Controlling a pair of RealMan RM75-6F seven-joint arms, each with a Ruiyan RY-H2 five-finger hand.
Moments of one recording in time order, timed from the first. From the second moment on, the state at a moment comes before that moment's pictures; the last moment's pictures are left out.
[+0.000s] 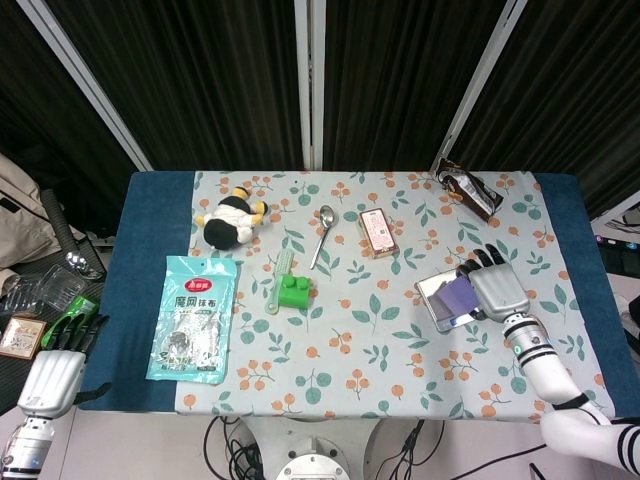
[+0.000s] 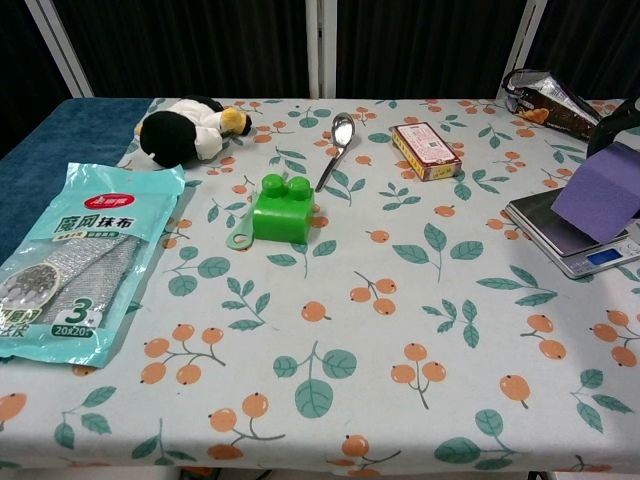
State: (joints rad) left arm -0.07 -1.21 0.05 -1.53 1.58 1.45 0.10; right arm 0.57 -1.22 0.09 -1.58 -1.08 0.95 -0.42
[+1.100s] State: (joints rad) left arm -0.07 -1.21 0.06 -1.51 1.58 1.45 0.07; right arm 0.58 -1.20 0.09 -1.62 -1.04 0.96 -0.40
